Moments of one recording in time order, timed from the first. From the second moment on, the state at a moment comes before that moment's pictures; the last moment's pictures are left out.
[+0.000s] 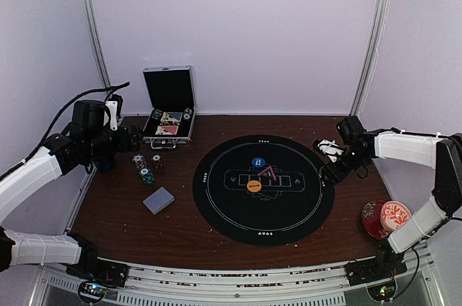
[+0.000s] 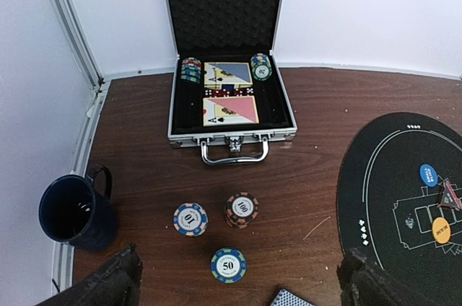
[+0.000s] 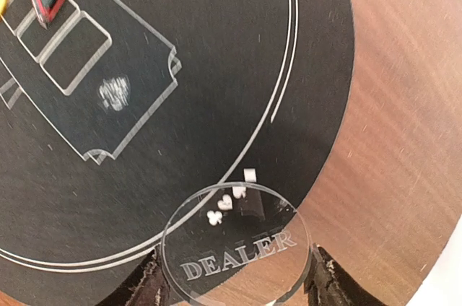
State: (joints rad) left arm -0.39 1.03 0.88 -0.36 -0.21 -0.19; right arm 0.26 1.48 0.91 -0.53 -0.03 -0.42
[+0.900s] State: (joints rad) left arm -0.39 1.01 0.88 -0.36 -0.22 -0.19; right arm 0.23 1.63 0.89 -0.44 -0.04 -0.44
